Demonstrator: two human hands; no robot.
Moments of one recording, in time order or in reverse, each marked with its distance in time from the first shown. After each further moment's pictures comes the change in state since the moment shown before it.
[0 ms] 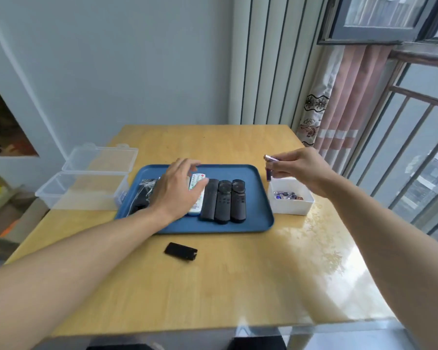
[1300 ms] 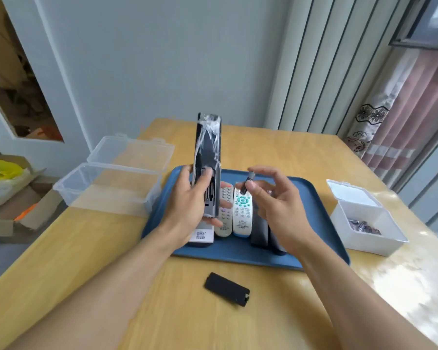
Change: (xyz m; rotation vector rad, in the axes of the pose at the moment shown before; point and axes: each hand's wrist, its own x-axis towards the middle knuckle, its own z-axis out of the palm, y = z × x) left_hand 0.000 -0.049 -0.016 -0.982 0.041 -0.528; right_hand 0.016 0.010 0.188 0.337 -0.035 -0.241
